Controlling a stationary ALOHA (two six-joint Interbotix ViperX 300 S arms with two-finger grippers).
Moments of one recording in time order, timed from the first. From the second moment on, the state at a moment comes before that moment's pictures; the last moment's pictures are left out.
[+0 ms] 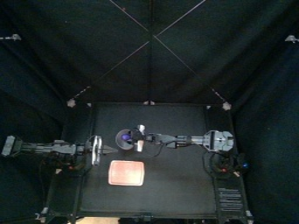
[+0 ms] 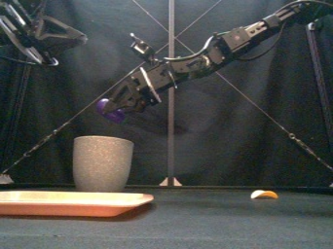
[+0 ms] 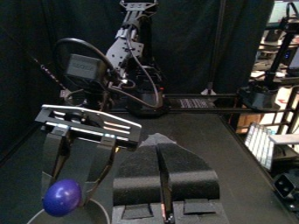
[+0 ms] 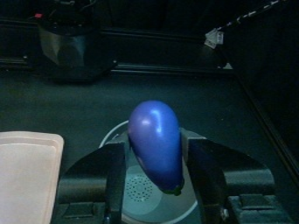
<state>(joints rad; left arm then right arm) 0.00 -0.97 1.23 0.01 -0.29 0.00 -0.21 0.30 0.16 -0.21 -0.15 0.02</state>
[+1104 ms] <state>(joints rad) 0.00 -0.97 1.23 0.01 -0.29 0.00 -0.14 -0.47 0.76 -0.06 -0.21 0.03</state>
